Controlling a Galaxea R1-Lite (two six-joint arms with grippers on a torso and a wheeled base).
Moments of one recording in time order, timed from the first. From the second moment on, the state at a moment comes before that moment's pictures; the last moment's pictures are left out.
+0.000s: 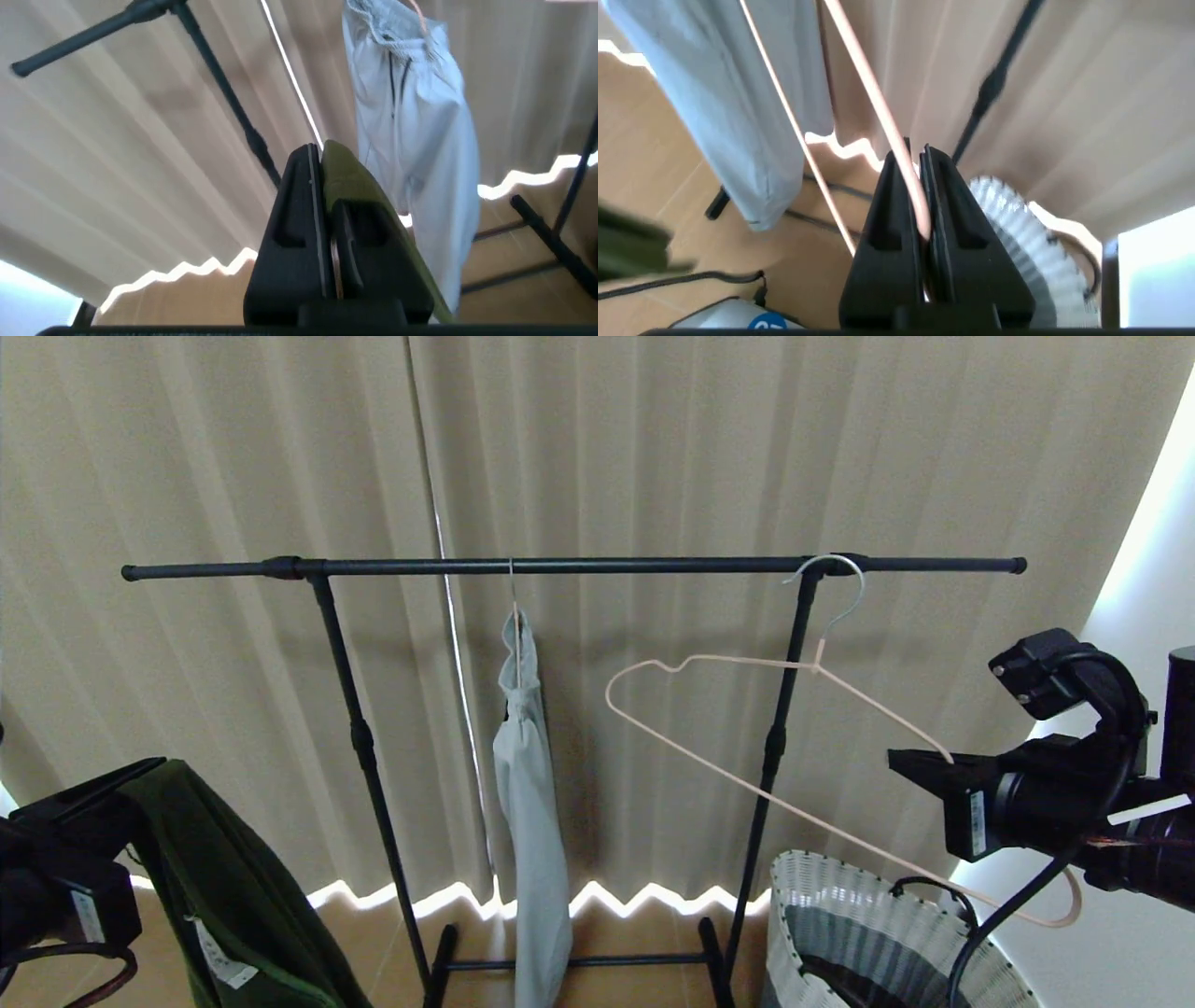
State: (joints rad) left arm -0.35 0.95 -0.38 -0.44 0.27 0.33; right arm 0.41 1.36 -0.62 -0.32 -0.13 0.03
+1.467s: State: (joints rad) left arm -0.37 1.34 -0.86 -0.09 0.43 -0.03; right arm 0.78 1.44 -0.79 -0.20 -0.21 0.22
